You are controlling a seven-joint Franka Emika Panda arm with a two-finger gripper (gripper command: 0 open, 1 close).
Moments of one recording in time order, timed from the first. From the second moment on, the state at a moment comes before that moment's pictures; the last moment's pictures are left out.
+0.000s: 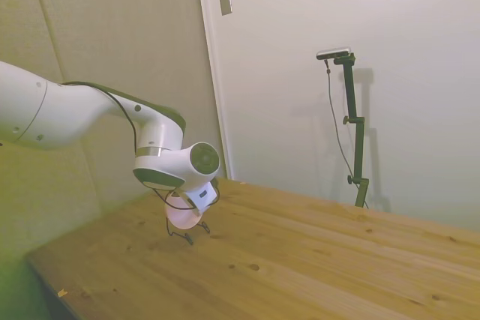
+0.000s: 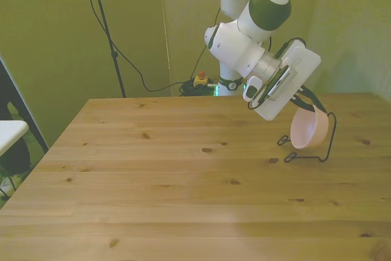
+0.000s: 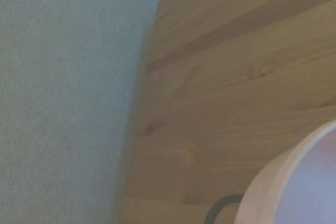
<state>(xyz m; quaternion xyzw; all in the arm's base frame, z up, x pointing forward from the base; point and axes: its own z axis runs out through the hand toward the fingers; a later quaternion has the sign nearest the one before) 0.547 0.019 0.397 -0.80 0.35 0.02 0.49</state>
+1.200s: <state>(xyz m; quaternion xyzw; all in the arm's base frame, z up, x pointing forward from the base) 0.562 0.029 0.389 -0.80 0.35 0.02 0.48</state>
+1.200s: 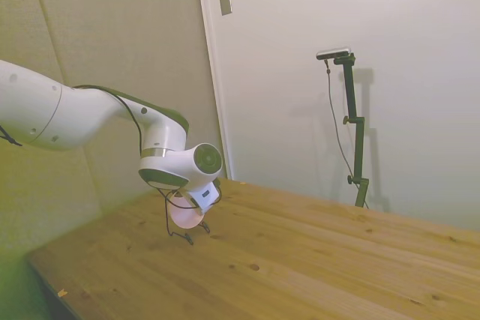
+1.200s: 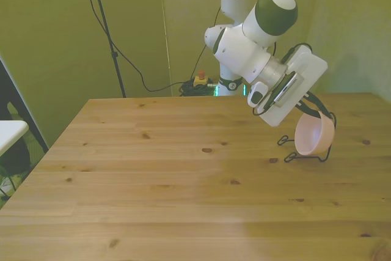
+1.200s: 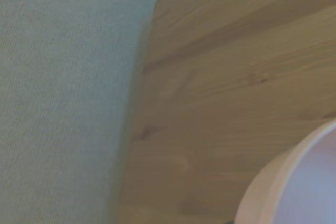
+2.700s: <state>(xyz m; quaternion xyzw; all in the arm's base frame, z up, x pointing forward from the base) 0.548 0.031 0.374 -0.80 0.35 0.01 0.49</state>
